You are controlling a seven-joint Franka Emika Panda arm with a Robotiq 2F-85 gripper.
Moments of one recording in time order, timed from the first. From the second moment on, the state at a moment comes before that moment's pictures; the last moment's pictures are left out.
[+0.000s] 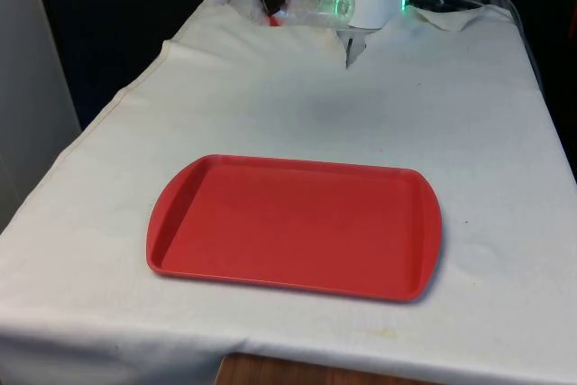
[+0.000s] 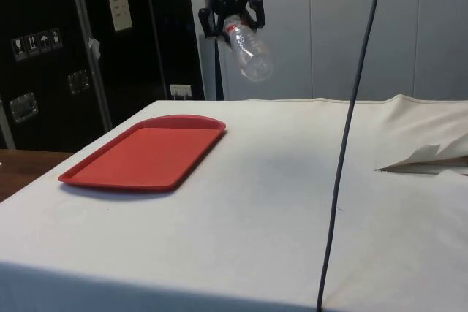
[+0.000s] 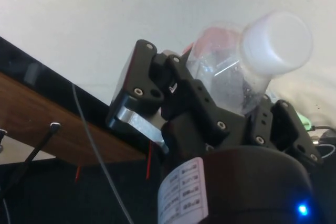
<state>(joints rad) 0.15 0.31 -0.54 -1.81 0.31 1.73 0.53</state>
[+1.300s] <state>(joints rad) 0.15 0.36 -0.49 -1.64 0.17 1.75 0.74</state>
